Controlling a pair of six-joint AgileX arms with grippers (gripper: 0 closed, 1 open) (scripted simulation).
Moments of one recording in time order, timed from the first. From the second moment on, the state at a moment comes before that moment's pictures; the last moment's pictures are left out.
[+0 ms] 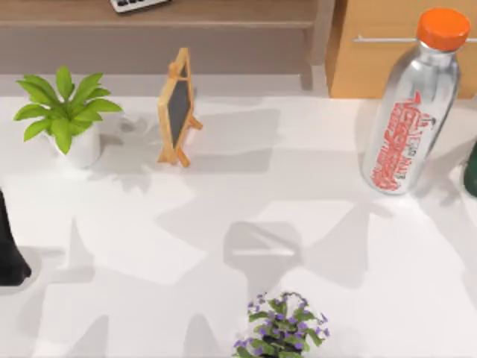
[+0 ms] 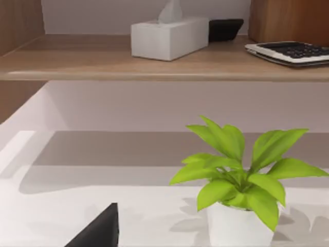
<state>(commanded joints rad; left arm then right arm) 0.00 0.00 0.00 0.00 0.00 0.00 0.24 1.36 0.95 -0.11 0.71 0.43</state>
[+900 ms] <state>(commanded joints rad) 0.00 0.00 0.00 0.00 0.00 0.00 0.21 1.40 0.86 -0.06 0.69 0.41</state>
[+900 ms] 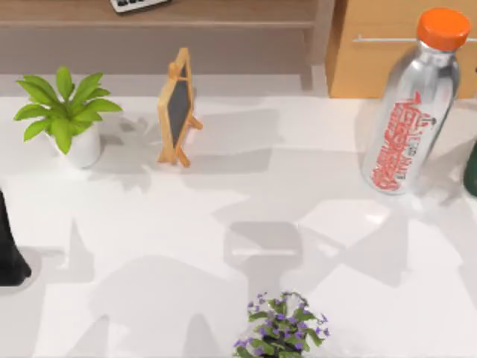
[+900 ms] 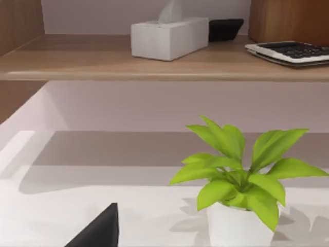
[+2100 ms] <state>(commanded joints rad) 0.00 0.00 0.00 0.00 0.00 0.00 0.15 1.54 0.90 0.08 0.61 0.34</state>
